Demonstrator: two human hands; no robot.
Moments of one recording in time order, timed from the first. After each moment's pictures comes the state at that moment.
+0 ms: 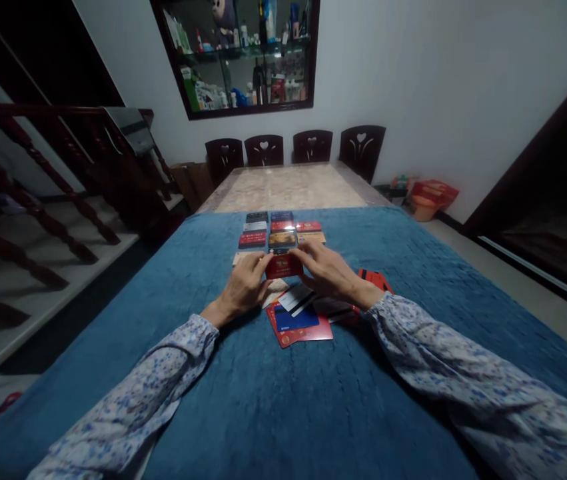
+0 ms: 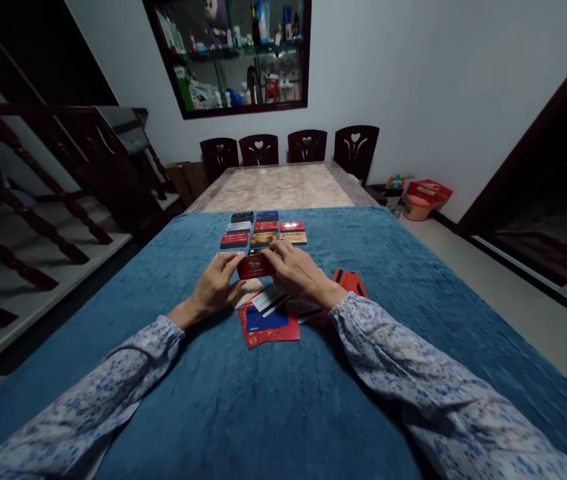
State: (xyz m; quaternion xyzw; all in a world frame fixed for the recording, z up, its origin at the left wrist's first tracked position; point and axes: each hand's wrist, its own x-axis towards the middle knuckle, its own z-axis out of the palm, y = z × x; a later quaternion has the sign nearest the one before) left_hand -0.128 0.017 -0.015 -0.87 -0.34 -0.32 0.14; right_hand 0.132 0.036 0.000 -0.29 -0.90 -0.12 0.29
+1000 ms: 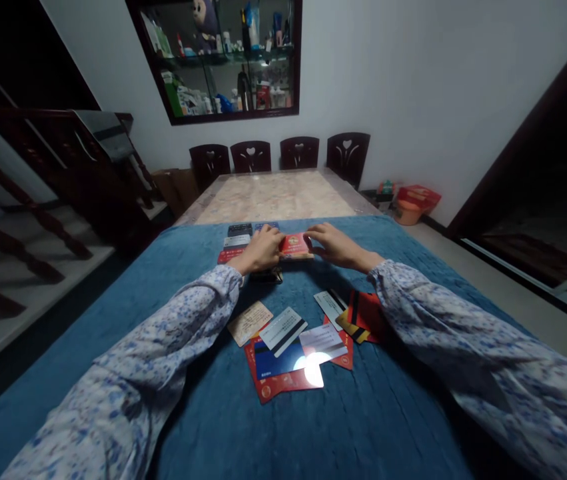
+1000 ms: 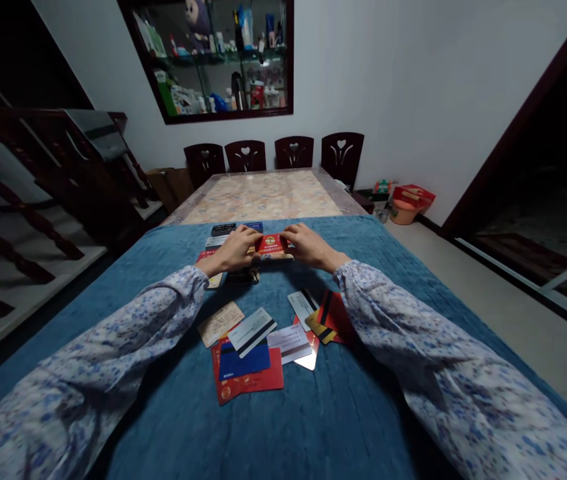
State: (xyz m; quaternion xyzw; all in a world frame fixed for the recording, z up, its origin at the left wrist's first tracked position) left_hand -0.040 0.141 0.051 -0.89 -0.45 -0.07 0.06; right_hand 0.205 0.158 0.013 -0.34 -0.91 -0.05 0.24
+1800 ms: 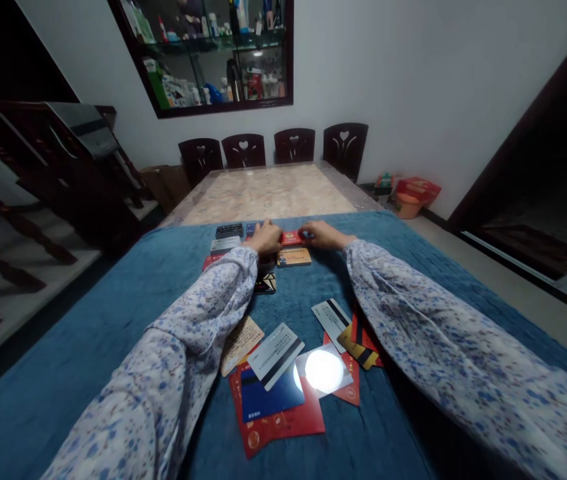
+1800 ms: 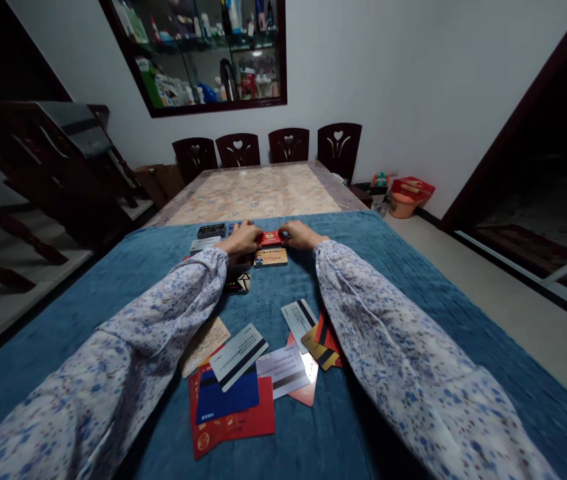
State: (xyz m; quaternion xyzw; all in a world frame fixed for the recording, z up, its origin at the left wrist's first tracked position) left_hand -0.009 0.235 0.020 -0.87 -0.49 0.01 0.03; right_hand 0.202 0.243 -0.004 -0.48 -0.87 0.01 0.12
